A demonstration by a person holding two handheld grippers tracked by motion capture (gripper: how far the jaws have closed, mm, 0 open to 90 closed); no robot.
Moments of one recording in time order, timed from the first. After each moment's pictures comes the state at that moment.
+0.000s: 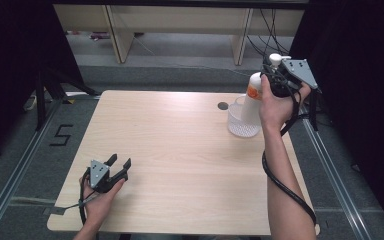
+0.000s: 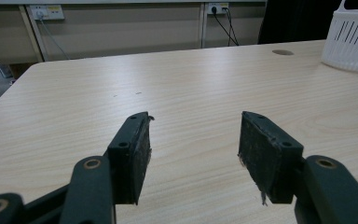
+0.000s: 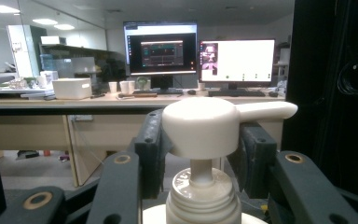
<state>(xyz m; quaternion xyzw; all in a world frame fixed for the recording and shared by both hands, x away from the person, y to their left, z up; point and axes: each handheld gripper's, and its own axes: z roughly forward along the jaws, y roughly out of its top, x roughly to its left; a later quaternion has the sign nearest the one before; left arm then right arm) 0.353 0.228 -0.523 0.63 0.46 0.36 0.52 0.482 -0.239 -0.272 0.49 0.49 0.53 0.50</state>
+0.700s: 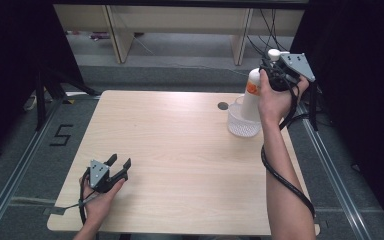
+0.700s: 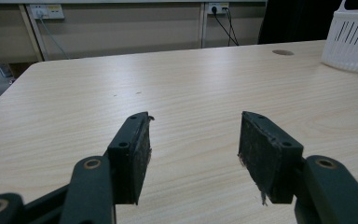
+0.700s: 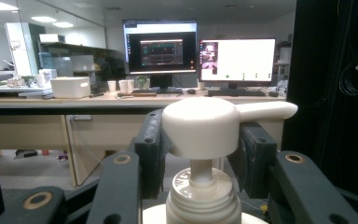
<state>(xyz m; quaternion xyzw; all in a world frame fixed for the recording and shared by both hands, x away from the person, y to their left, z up) 0.353 0.228 -0.523 0.62 0.46 0.36 0.52 0.496 -0.238 -0.267 0.49 0.49 0.52 0.50</state>
